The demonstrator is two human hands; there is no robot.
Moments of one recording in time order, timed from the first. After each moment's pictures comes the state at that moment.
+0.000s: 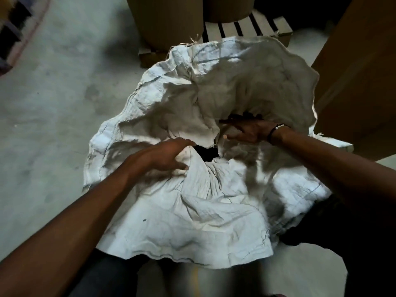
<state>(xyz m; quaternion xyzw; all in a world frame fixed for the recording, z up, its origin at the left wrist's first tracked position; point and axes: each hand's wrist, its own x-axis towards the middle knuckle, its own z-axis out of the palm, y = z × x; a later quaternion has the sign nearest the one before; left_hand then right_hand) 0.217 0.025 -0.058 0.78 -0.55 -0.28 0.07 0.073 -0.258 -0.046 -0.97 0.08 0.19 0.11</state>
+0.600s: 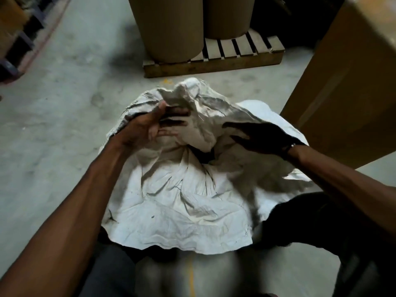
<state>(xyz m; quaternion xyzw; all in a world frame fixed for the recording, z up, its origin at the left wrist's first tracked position) 0.197 0.047 0.062 0.59 -0.30 -0.46 0.60 -0.019 -0.273 -0.035 -0.99 0.06 0.03 0.08</state>
